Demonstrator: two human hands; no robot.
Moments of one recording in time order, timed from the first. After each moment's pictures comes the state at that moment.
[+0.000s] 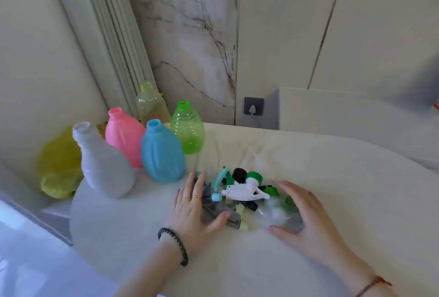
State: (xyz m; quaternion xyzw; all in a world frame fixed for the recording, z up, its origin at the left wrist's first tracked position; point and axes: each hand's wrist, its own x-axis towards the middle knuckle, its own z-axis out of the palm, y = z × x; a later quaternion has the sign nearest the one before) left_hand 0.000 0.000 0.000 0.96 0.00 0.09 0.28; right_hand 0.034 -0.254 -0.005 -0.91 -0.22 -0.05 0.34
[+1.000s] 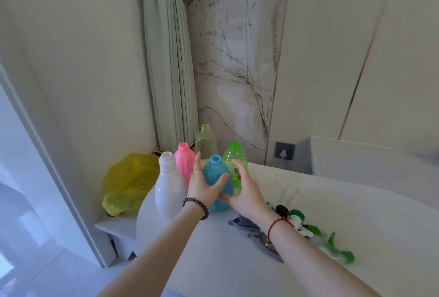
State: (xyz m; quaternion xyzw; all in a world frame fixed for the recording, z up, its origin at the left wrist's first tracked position) left_hand 0.041 0.077 0.078 0.77 0.12 0.20 0.59; right_hand 0.067 -0.045 0.077 -0.82 -0.24 0.04 0.53
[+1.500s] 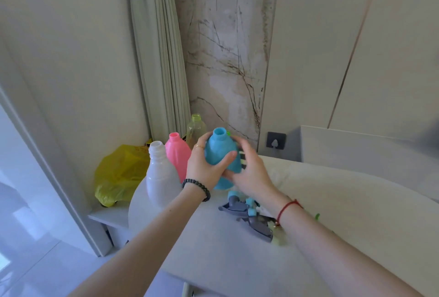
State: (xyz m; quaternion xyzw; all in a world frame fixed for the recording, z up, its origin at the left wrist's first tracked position) left_hand 0.021 0.042 0.118 0.79 0.06 0.26 0.55; right_hand 0.048 -0.074 0.118 -0.78 -0.25 -0.02 0.57
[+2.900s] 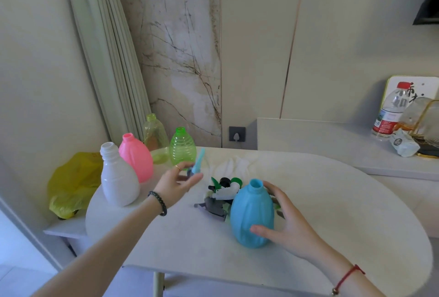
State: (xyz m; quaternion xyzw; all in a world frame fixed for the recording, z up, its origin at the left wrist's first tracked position) left_hand 0.010 0.025 0.081 0.86 -0.04 0.07 0.51; right_hand -0.038 -0.251 0.062 -0.84 -0.20 0.02 0.51
